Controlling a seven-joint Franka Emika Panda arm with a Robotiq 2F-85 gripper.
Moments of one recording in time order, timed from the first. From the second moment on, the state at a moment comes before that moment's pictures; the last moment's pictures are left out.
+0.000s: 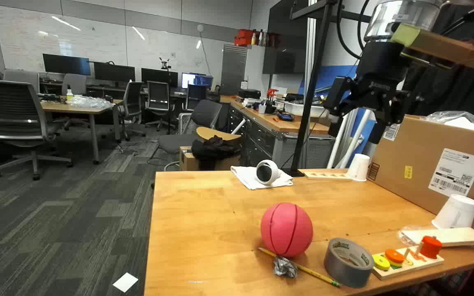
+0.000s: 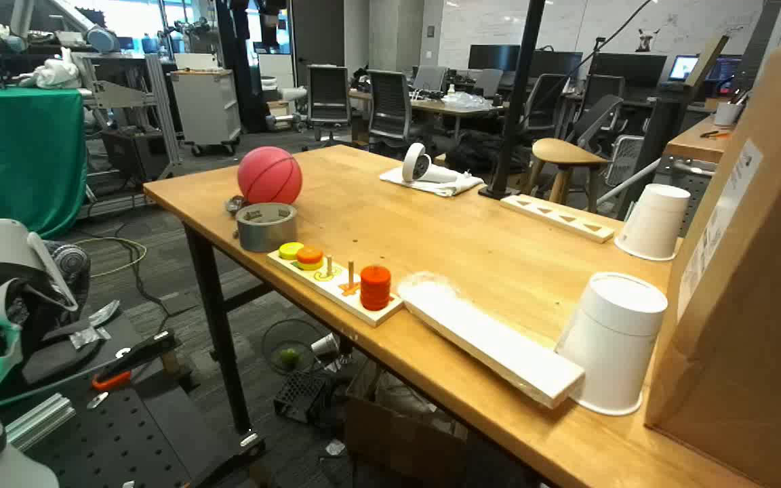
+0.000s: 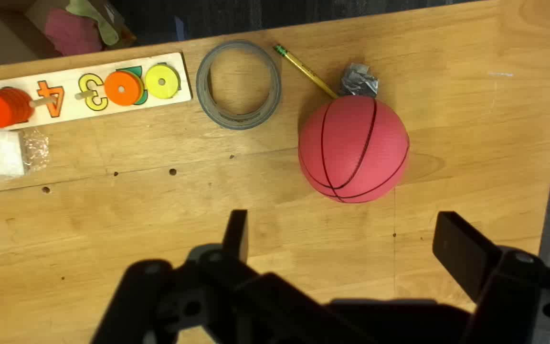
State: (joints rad) arm 0.09 -0.38 0.23 -2.16 0.13 1.87 0.37
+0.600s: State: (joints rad) arm 0.09 -0.38 0.23 -2.15 0.13 1.87 0.37
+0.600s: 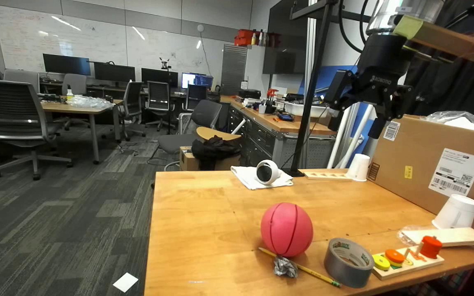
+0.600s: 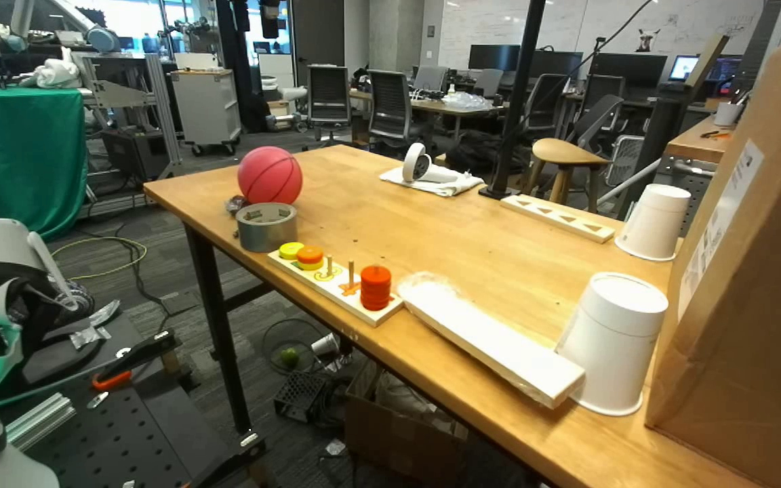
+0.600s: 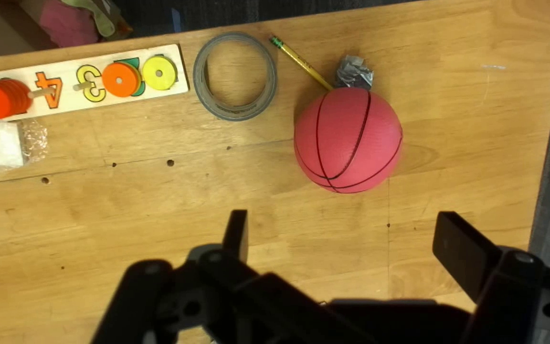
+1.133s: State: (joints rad) arm 0.12 -0.38 0.24 -2.16 0.13 1.88 0.37
